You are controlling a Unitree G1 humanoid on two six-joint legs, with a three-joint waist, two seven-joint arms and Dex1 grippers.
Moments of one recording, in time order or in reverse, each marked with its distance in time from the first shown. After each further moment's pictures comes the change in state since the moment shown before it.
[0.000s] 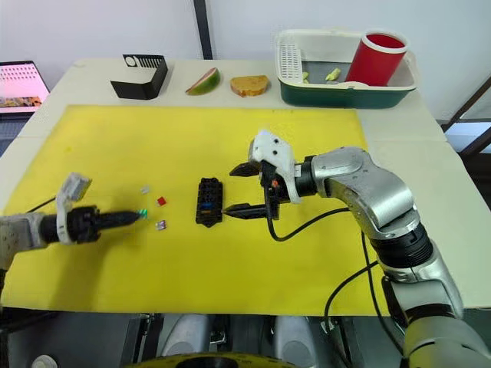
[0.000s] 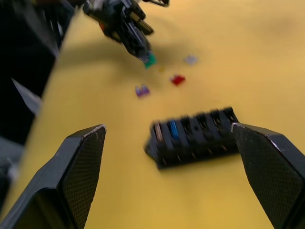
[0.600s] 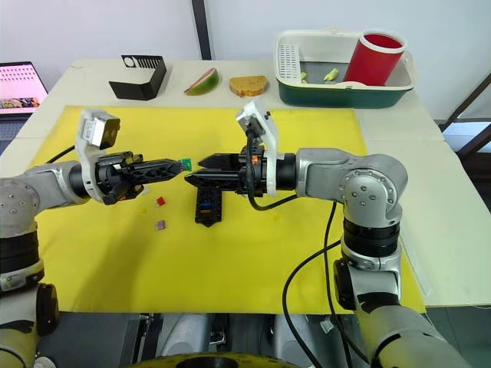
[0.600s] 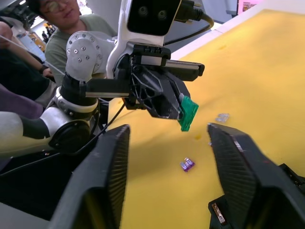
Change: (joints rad) left arm -0.183 -0.145 0.008 -0.178 -0.232 0.110 0.228; right arm -0.087 0.271 -0.219 0.005 0.332 0.342 -0.410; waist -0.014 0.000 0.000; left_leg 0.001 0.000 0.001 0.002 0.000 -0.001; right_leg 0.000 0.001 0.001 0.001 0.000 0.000
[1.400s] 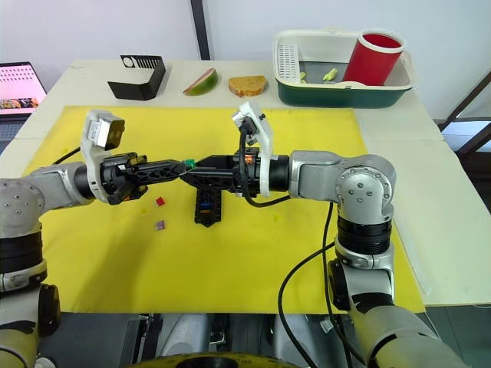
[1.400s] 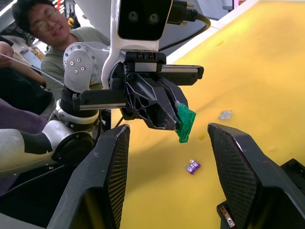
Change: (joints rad) left arm 0.002 -0.007 -0.007 0.008 -0.036 -0.008 0.033; right arm -0.001 0.032 -0.011 0.056 0.117 0.020 -0.129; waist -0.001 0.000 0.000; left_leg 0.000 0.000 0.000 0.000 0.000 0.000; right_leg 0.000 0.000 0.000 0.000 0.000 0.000
